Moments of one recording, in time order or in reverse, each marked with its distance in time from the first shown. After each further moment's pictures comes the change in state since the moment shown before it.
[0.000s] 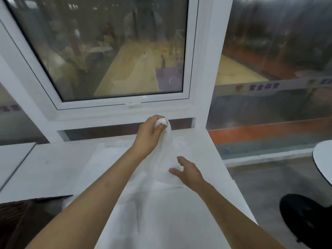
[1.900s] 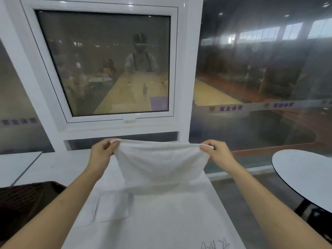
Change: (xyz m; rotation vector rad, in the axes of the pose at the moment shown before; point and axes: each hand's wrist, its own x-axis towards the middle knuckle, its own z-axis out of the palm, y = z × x) left_hand -0.205 0.068 -0.101 -0.297 0.277 -0.186; right_hand -0.234 -0.014 -0.204 0.261 0.309 -0.288
